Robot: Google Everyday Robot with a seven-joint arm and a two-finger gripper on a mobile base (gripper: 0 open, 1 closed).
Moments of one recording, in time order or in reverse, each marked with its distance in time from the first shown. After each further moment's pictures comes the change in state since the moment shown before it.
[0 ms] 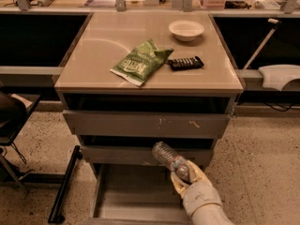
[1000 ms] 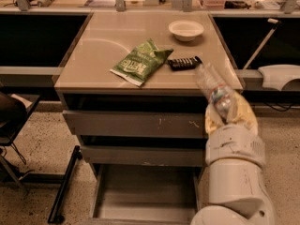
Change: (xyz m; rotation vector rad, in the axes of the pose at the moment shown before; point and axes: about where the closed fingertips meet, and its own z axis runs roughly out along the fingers) arm -0.155 -0.228 -0.073 0.522 0.078 -0.166
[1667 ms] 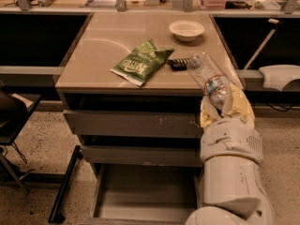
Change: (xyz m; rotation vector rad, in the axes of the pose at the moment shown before) arm -0.037 -0.019 -0.005 0.036 -0.057 -0.032
